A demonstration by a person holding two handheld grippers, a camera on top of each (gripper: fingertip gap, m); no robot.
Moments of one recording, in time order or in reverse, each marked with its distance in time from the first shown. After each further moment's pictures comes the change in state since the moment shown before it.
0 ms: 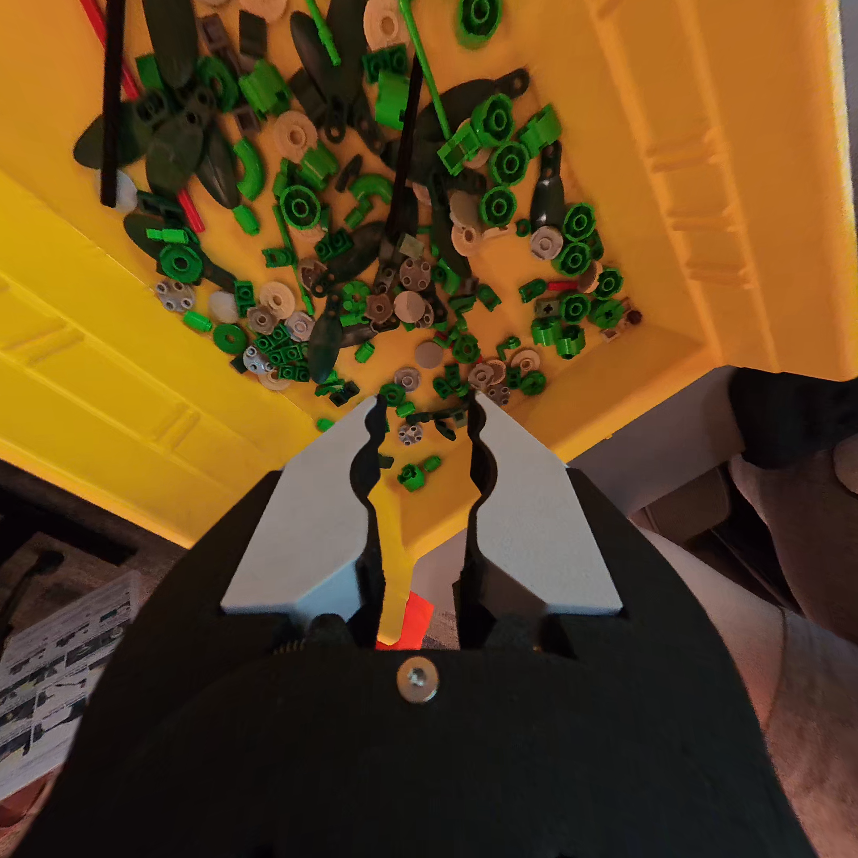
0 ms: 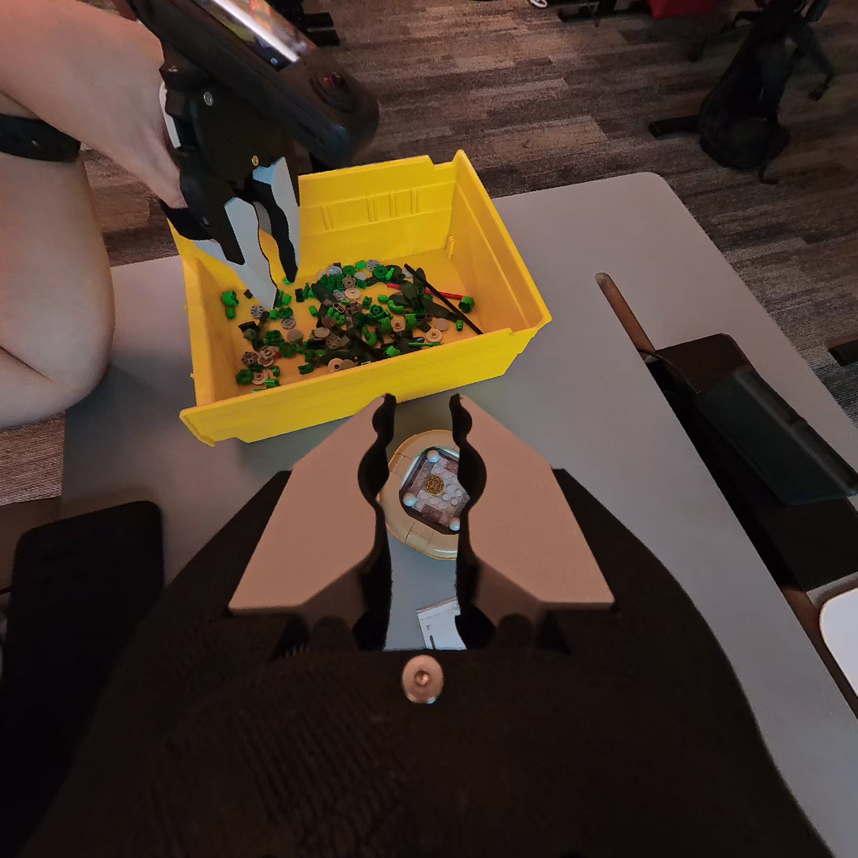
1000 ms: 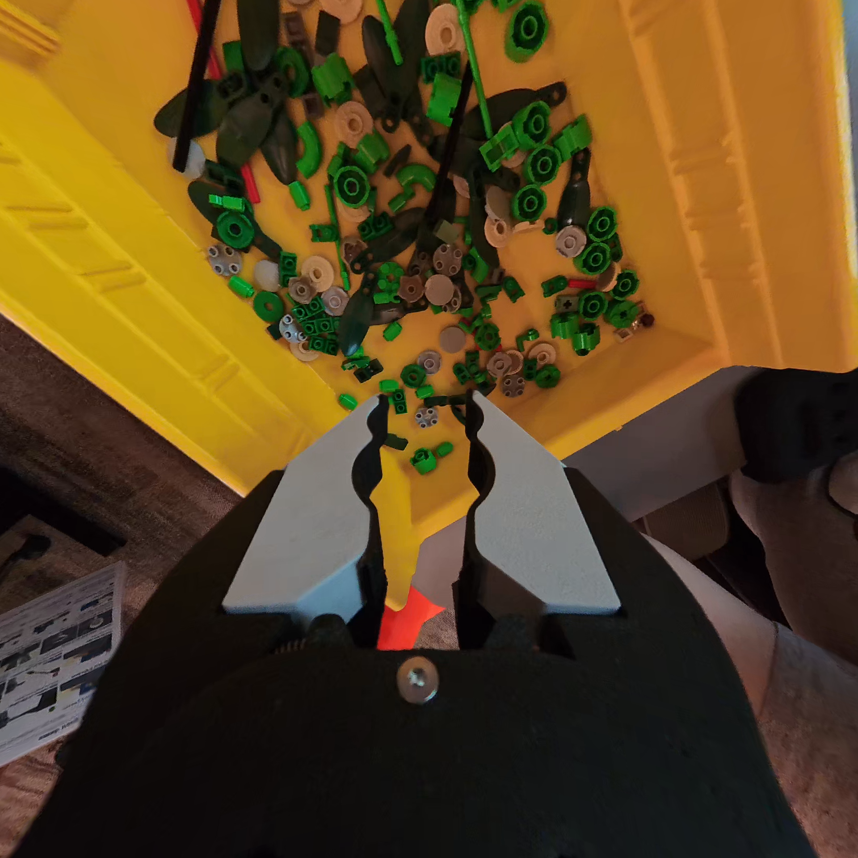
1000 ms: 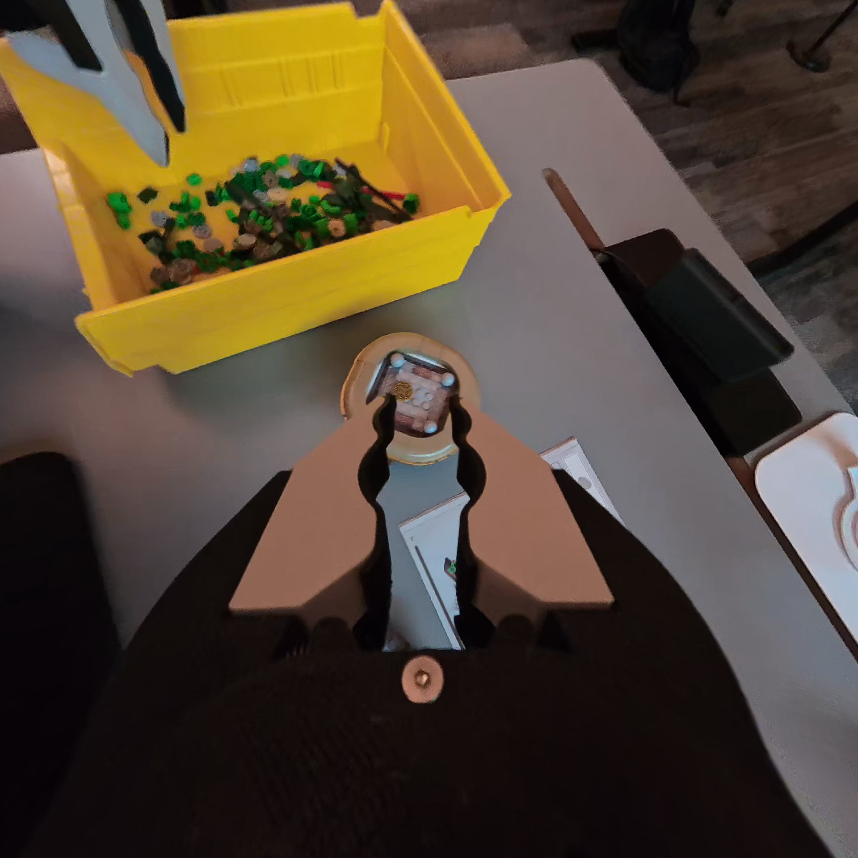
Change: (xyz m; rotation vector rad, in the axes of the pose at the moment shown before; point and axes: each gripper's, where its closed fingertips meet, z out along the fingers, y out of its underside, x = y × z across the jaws) left arm -0.012 0.008 -0.016 0.057 -0.047 -0.067; right arm 0.007 0.062 -0.018 -0.108 0.187 0.012
